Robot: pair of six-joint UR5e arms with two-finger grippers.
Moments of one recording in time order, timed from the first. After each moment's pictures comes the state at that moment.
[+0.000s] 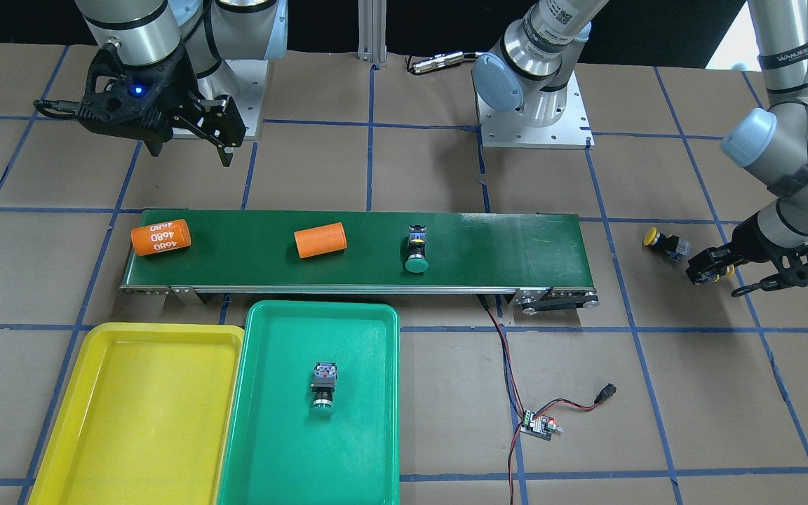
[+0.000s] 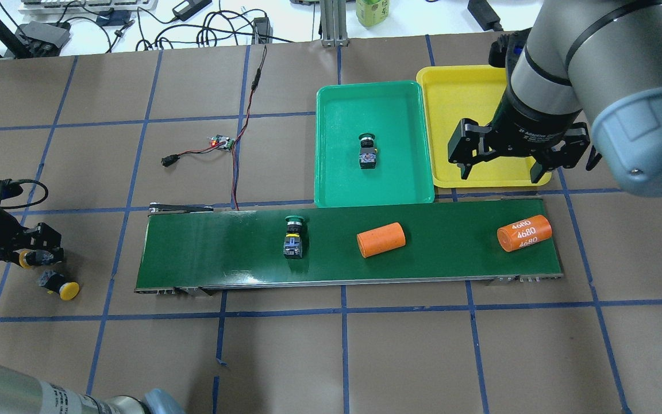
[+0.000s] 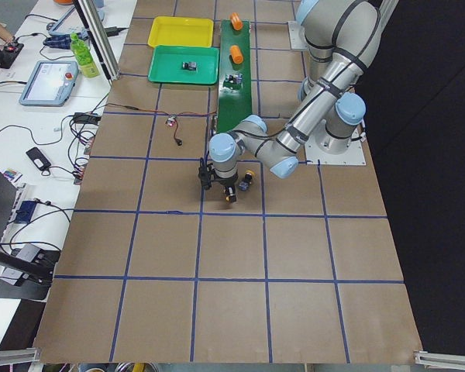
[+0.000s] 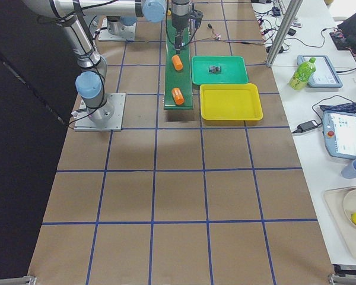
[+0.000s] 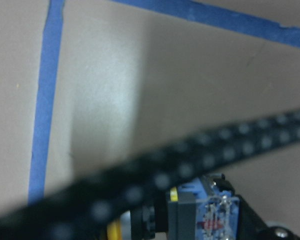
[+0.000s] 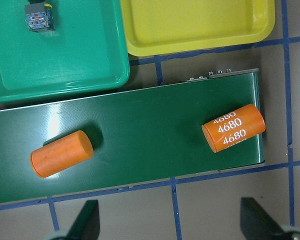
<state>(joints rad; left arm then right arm) -0.82 -1.89 -1.97 -0.91 1.60 0.54 1.62 -1.68 1.73 -1.61 -1.59 0.19</state>
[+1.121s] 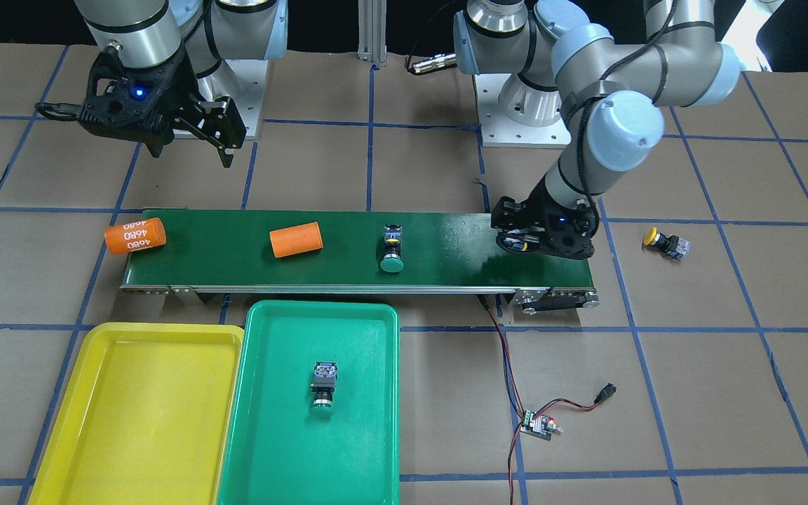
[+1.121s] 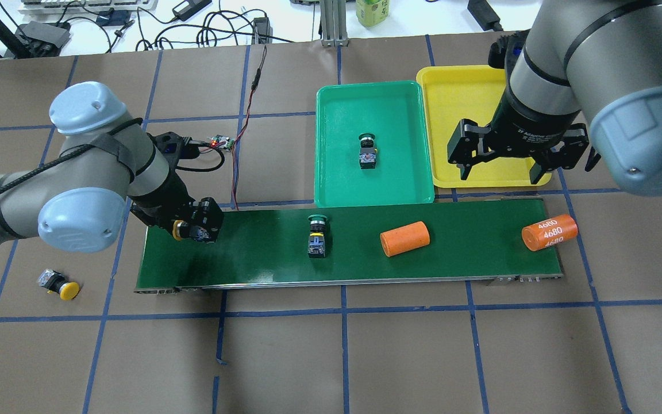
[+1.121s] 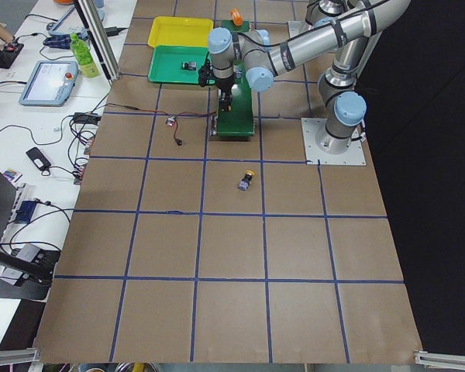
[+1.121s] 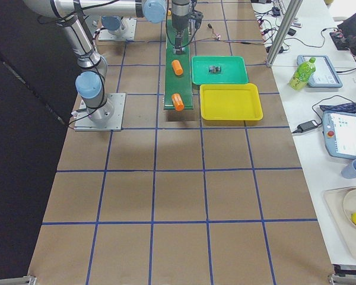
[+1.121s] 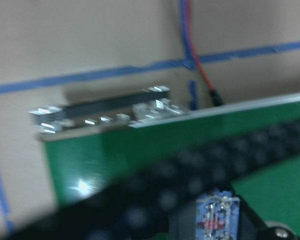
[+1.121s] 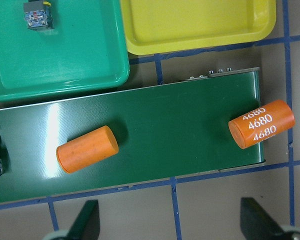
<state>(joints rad) -1.50 -1.64 -2.05 -1.18 1.50 0.18 1.62 -1.67 1.73 -1.61 -1.59 0.19</state>
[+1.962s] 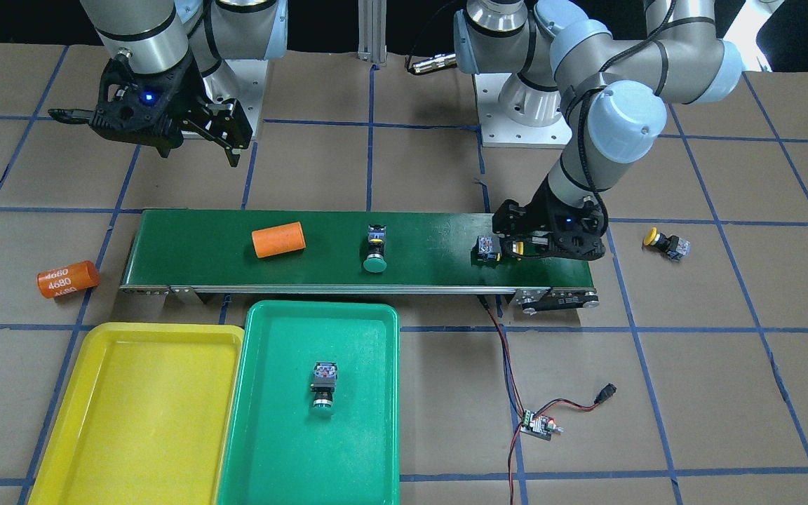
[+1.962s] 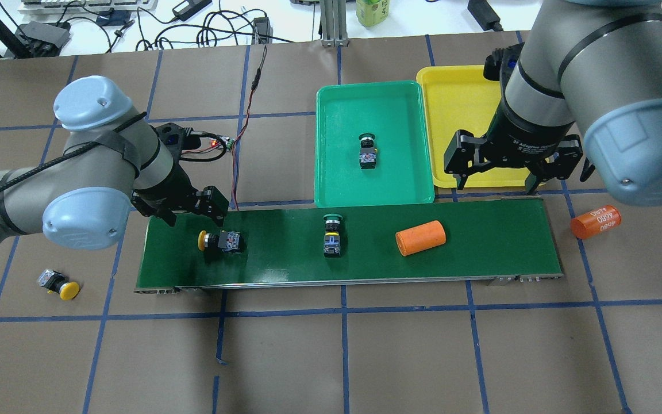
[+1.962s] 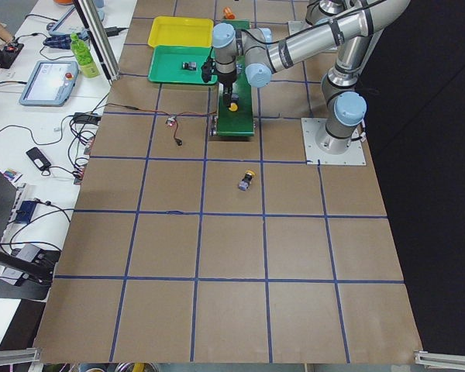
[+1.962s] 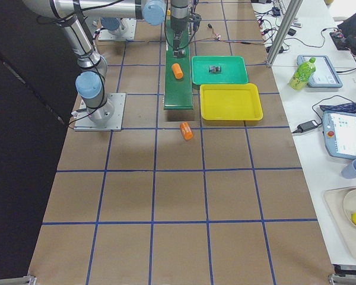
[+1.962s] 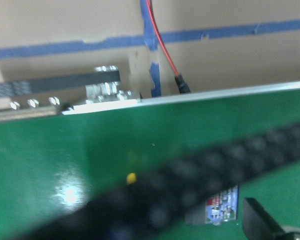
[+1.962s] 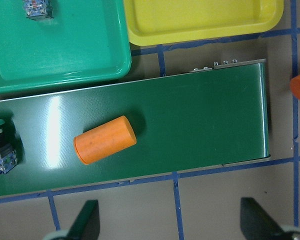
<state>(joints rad) -1.46 -1.63 -1.99 -1.17 1.52 0.16 1.63 -1.68 1.76 -1.61 -1.58 0.19</state>
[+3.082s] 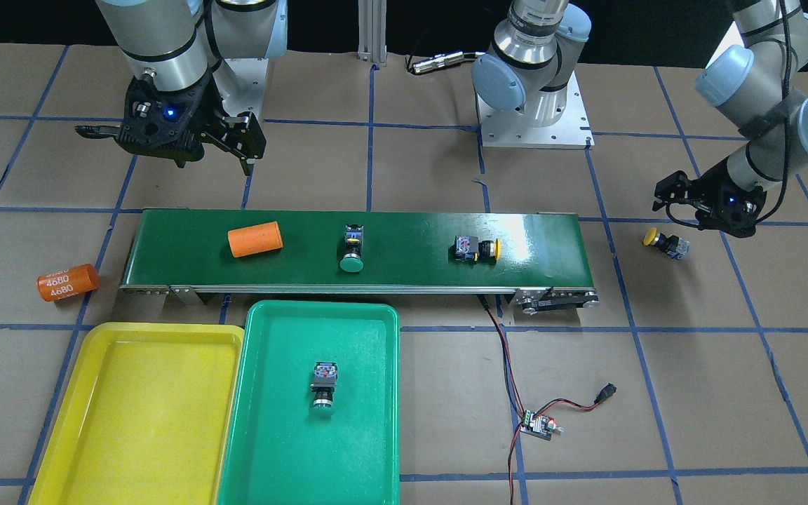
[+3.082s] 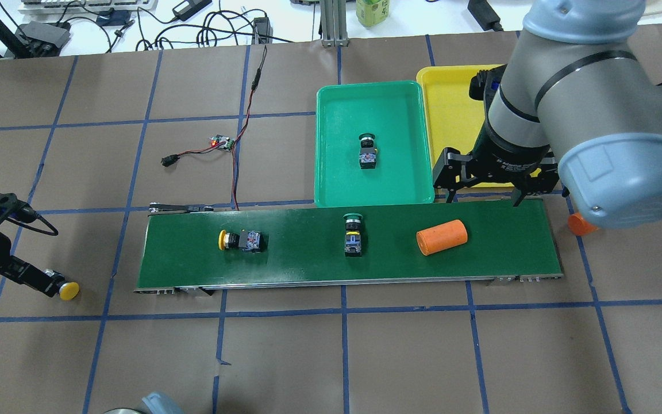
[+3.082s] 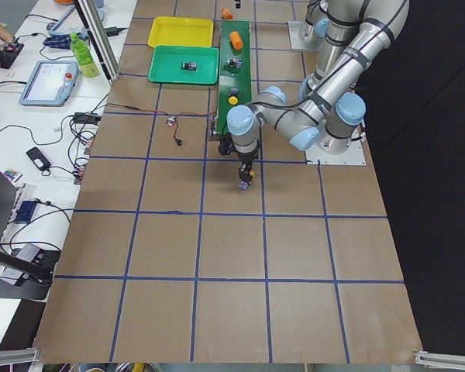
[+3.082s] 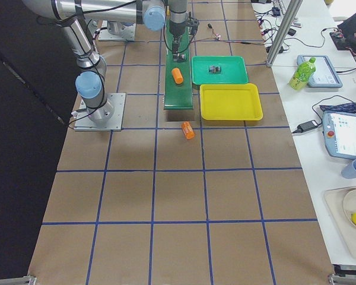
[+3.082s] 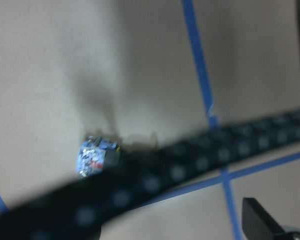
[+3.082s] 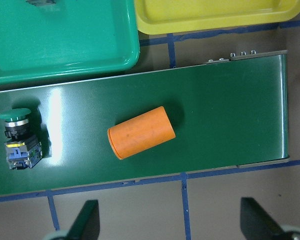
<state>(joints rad) -0.78 -1.66 -2.16 -1.05 1.66 1.21 1.66 -1.67 1.83 -1.68 -1.58 0.20</state>
